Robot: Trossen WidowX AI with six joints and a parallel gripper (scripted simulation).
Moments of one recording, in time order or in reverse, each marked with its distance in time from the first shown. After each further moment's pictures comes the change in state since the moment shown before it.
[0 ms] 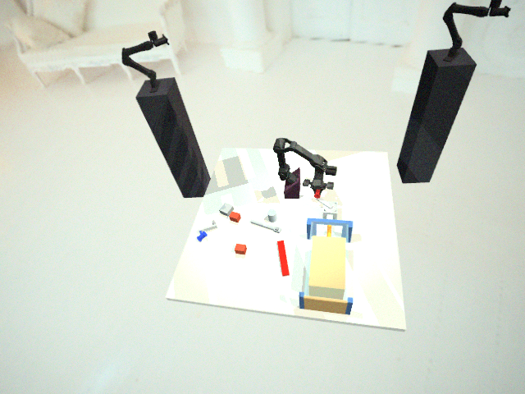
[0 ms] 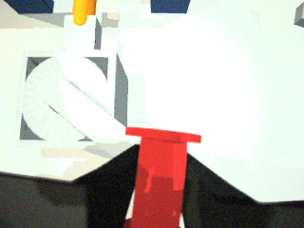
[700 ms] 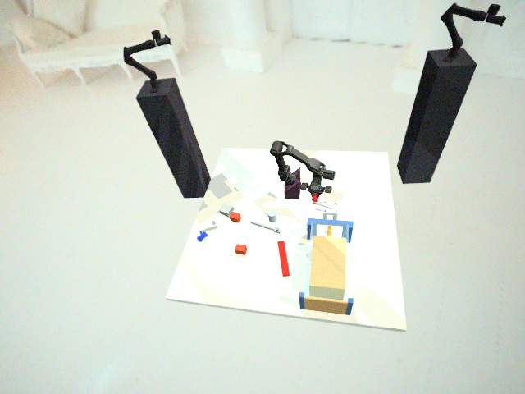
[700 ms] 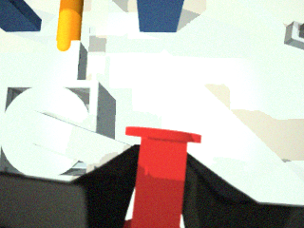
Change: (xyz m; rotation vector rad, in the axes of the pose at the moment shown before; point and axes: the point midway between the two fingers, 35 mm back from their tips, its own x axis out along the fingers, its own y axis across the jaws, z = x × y) arm 0.012 -0.011 0.027 -0.004 -0.017 -0.013
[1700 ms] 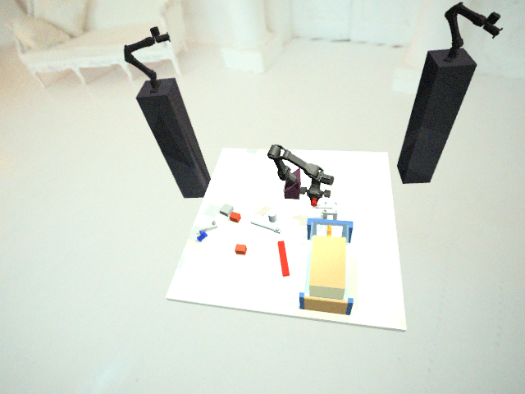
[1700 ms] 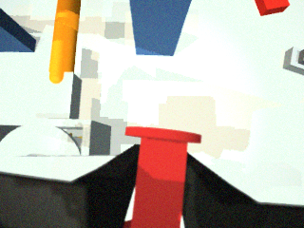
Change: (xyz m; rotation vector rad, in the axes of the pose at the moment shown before) arm 0.015 0.000 0.034 -0.015 -0.009 -0.005
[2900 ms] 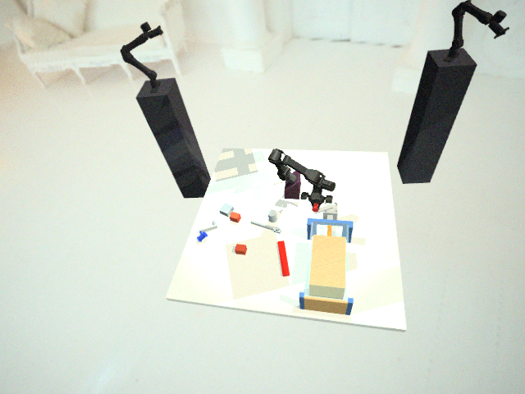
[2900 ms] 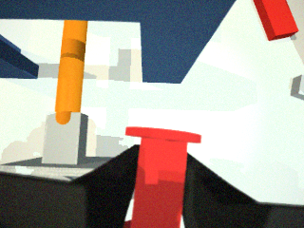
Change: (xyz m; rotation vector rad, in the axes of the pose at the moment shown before) arm 0.016 0.016 0.038 -0.002 -0.003 -0.008
